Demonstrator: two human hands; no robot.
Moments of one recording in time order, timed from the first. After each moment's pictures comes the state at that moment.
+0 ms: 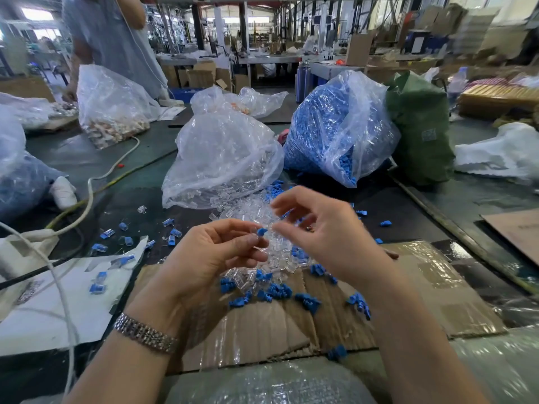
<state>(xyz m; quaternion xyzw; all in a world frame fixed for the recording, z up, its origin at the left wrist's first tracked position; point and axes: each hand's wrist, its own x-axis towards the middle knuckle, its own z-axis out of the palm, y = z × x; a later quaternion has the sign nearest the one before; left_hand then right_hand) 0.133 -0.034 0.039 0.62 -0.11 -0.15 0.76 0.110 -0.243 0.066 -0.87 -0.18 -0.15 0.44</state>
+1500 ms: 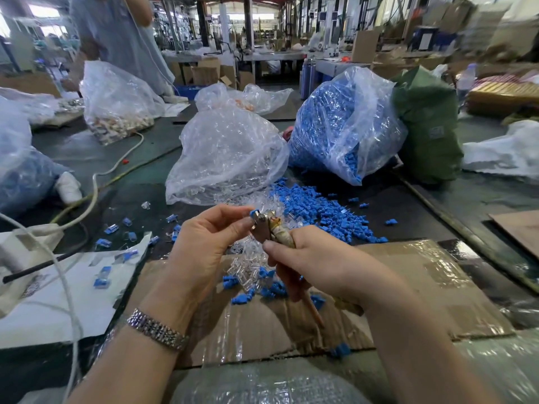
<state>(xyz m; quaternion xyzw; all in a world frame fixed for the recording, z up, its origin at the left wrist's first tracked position) 0.136 -0.044 0.037 0.62 -0.09 0.01 0.78 0.103 -0.224 0.063 -0.86 -0.07 0.16 0.47</state>
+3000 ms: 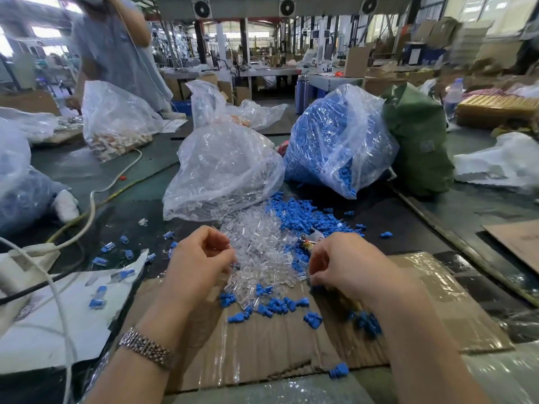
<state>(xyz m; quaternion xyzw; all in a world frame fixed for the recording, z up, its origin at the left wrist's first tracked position) 0.151 -0.026 0.020 0.84 -0.02 0.07 0.54 0.108 -0.261 0.070 -0.98 0.02 0.08 0.16</state>
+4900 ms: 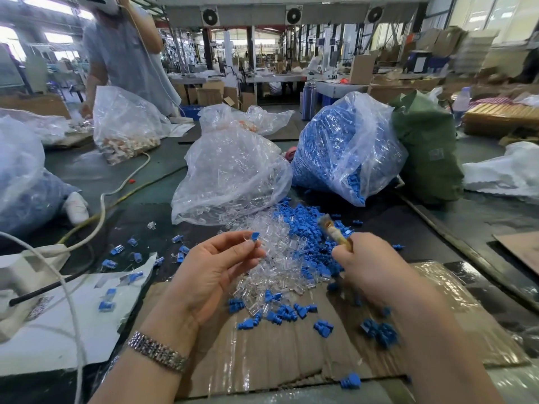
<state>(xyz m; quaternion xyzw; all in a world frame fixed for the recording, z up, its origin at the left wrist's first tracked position) 0.145 -0.029 0.029 0.50 -0.02 -0.12 0.86 0.125 -0.276 0.056 -0.95 0.13 0.02 0.30</state>
